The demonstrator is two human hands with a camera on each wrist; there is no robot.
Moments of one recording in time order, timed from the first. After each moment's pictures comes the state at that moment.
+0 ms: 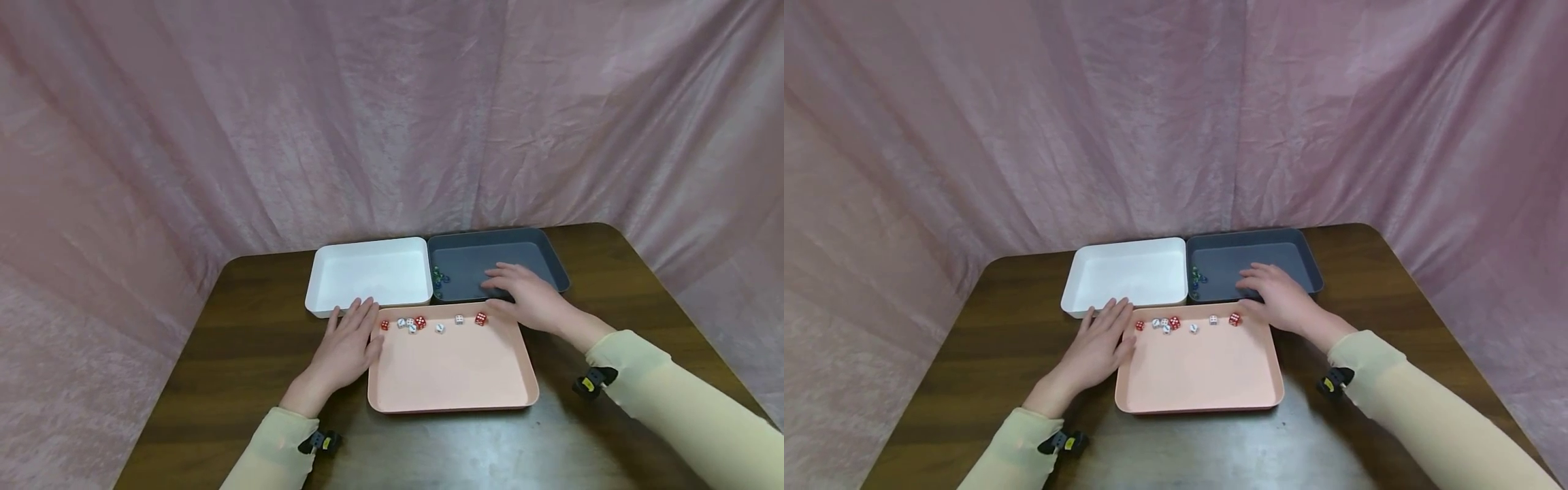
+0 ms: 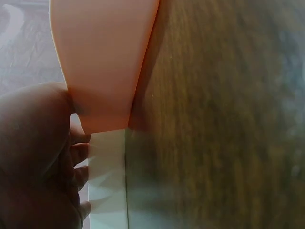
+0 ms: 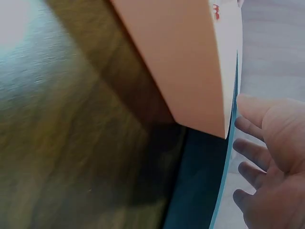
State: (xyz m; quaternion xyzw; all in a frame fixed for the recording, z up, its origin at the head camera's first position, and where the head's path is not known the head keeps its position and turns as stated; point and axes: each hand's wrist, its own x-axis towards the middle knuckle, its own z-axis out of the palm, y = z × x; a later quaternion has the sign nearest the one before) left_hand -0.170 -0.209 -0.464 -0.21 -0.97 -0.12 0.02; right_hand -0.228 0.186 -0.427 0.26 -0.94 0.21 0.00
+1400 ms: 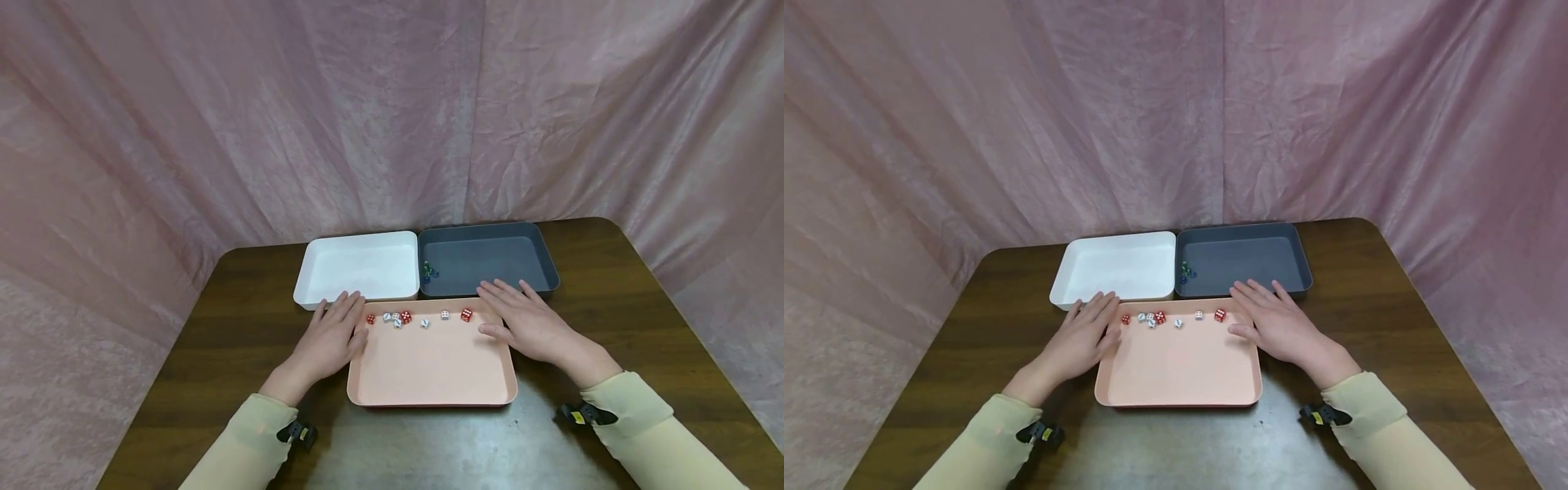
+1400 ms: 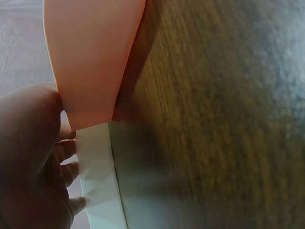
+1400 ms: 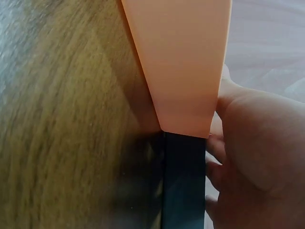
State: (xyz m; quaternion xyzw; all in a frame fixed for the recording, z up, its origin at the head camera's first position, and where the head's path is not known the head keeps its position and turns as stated) left_hand -0.165 -0.263 -0.450 -0.23 -0.97 -0.05 0.00; right_hand -0.177 0.153 -0.448 0.29 -0.94 0.16 0.00
